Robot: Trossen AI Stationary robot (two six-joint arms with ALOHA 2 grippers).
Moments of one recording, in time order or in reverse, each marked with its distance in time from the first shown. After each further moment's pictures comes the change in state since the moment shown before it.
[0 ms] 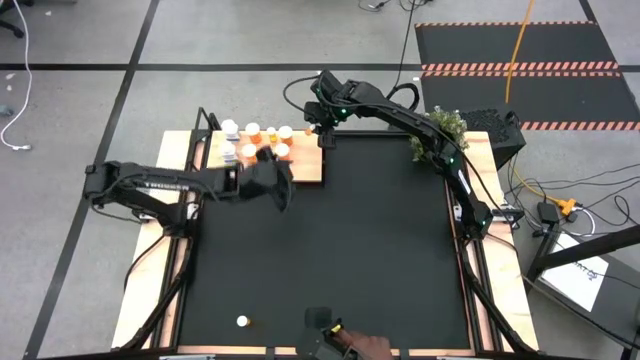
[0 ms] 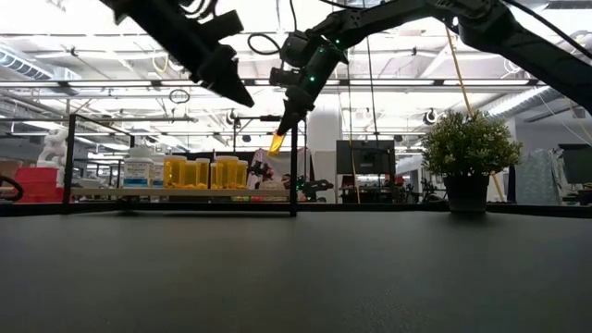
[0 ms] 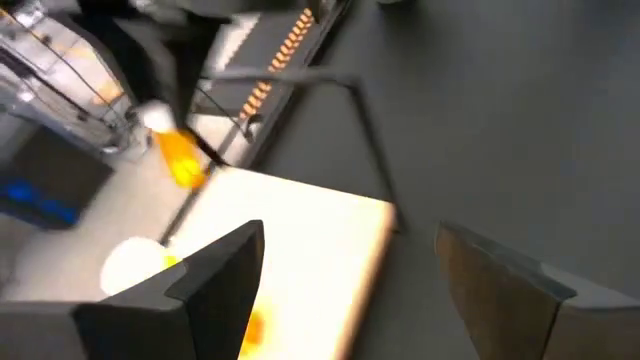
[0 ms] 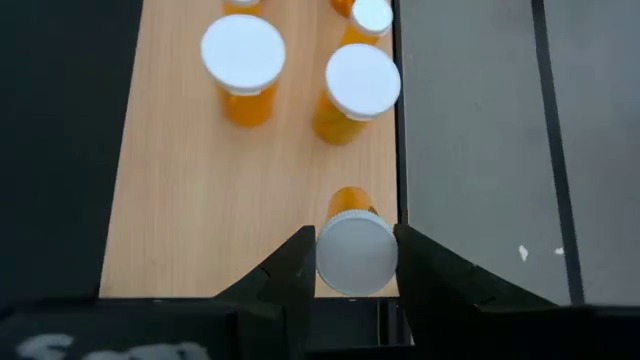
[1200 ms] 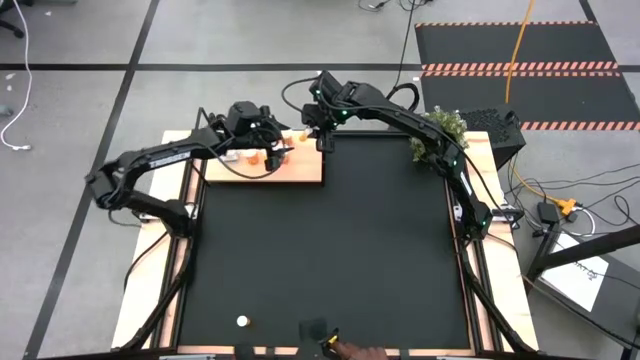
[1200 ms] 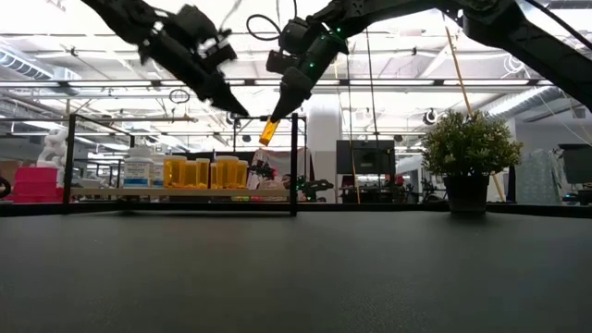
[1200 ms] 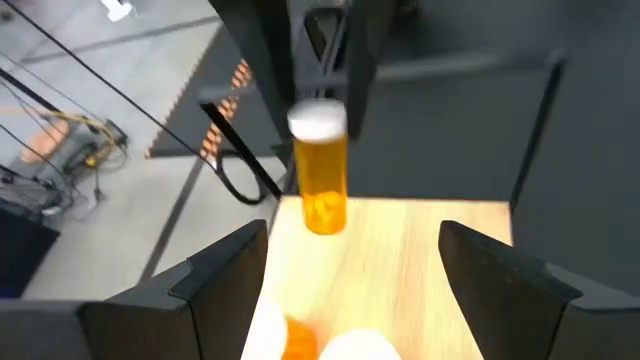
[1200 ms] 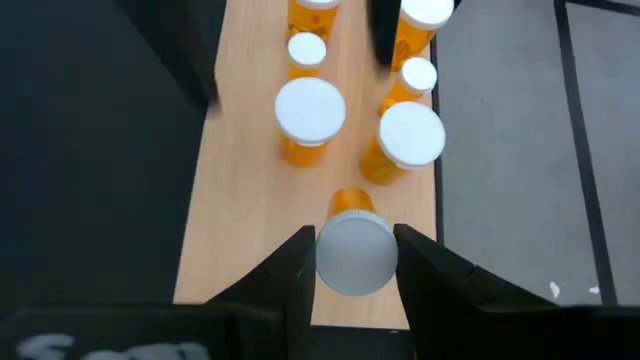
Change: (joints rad) left arm 0.558 0.052 0.076 0.042 0.674 0.426; right arm 0.035 -0.036 -0.001 -0.005 -0.080 0.020
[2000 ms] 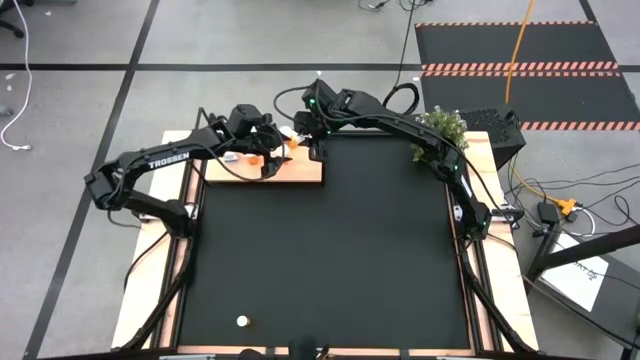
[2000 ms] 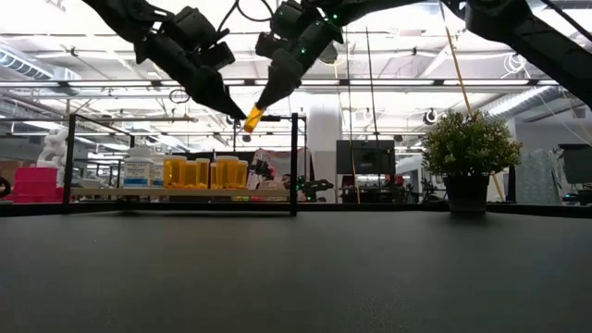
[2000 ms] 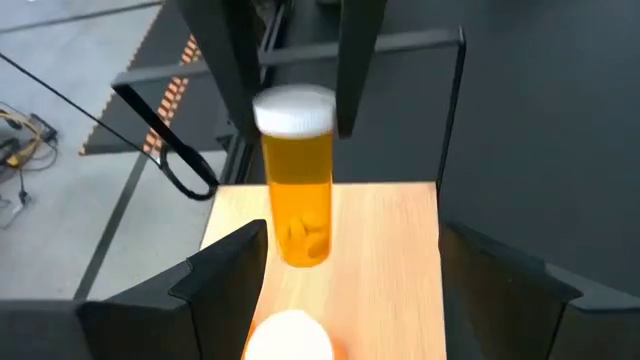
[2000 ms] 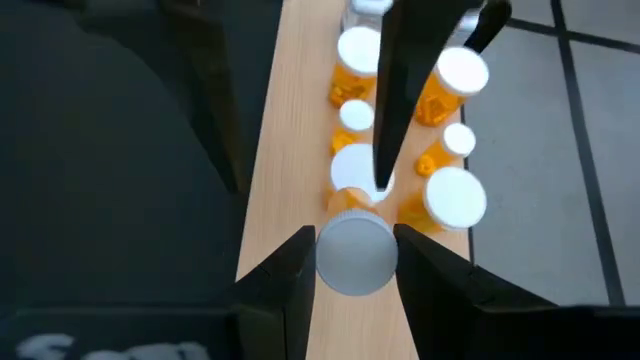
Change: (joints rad) left arm -0.003 -0.017 0.001 -0.109 0.104 0.001; right arm 0.073 -0.016 0.000 0.042 0.000 0.060
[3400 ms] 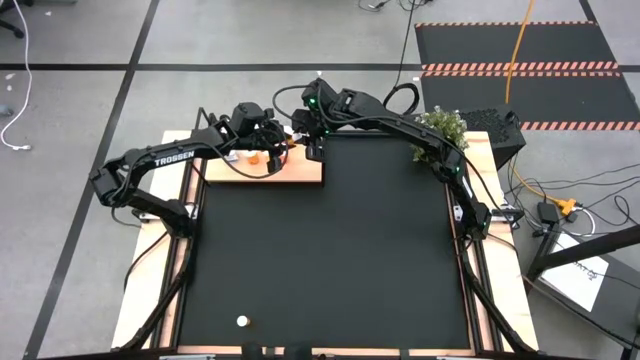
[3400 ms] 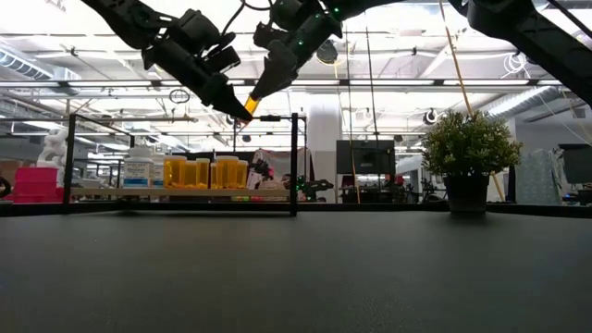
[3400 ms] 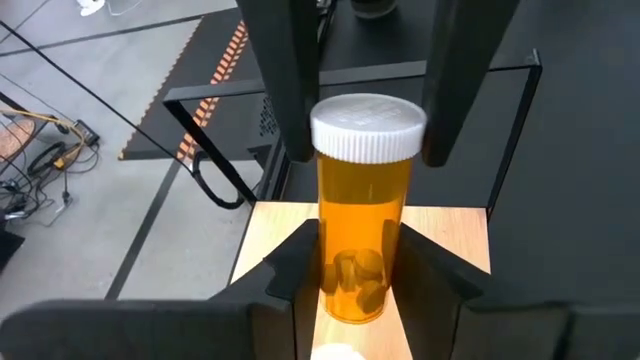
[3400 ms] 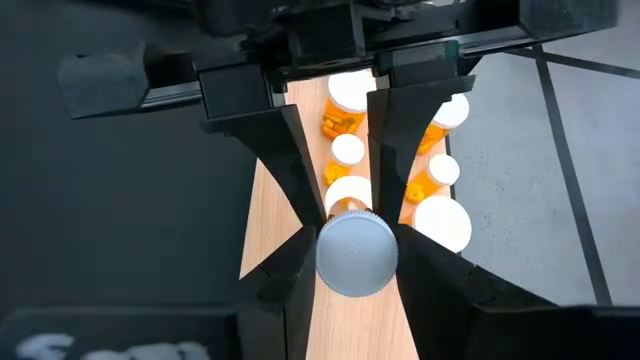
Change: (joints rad) left arm 0.005 0.046 0.000 0.124 -0.056 -0.025; right arm 0.027 -0.020 0.000 0.053 0.006 0.041
